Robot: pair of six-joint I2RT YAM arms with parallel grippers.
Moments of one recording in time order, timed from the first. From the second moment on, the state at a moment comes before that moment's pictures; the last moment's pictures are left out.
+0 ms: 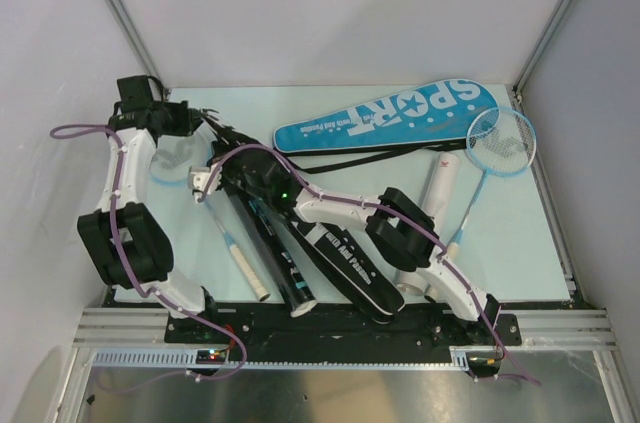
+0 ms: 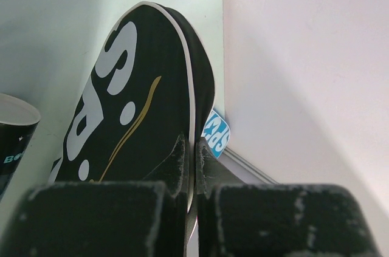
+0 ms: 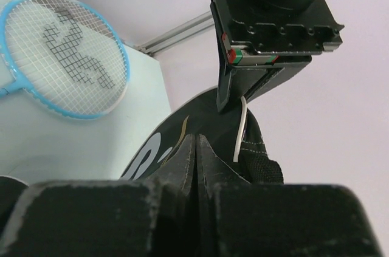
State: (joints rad) left arm 0.24 1.61 1.47 -0.61 0.31 -1.30; right arm 1.08 2.36 1.92 0.49 0.09 -1.11
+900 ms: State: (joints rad) left arm 0.25 1.62 1.49 -0.65 0.23 -1.28; right arm 1.05 2.15 1.63 0.54 -0.05 -0.79
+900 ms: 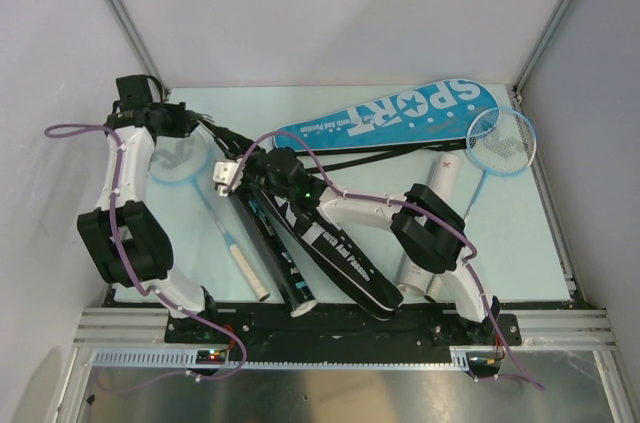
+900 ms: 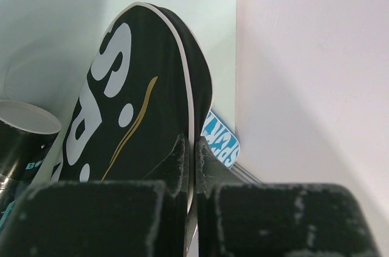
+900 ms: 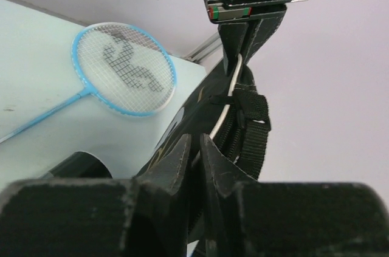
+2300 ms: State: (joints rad) left arm 0.26 1.62 1.49 -0.71 0.27 -1.33; right arm 1.09 2.31 1.88 0.46 0.07 -1.32
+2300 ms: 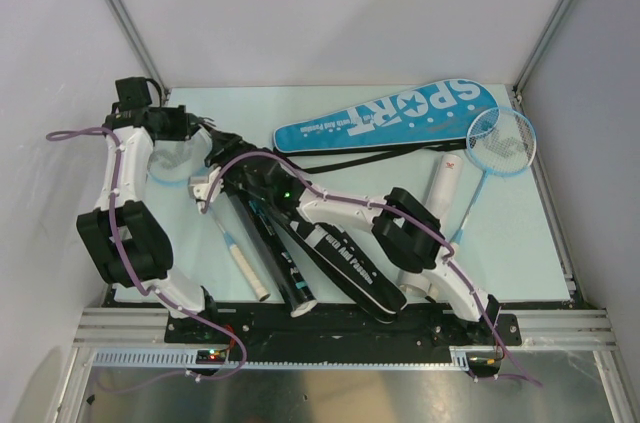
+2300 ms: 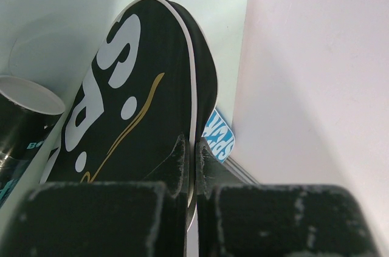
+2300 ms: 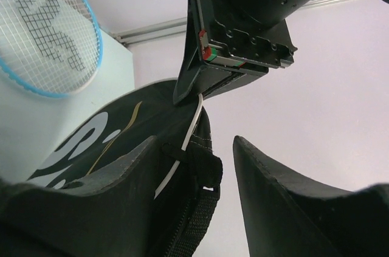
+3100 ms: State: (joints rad) left arm 0.26 1.62 1.49 -0.73 0.27 -1.38; right arm 1.11 2.33 1.95 0.37 0.14 -1.30
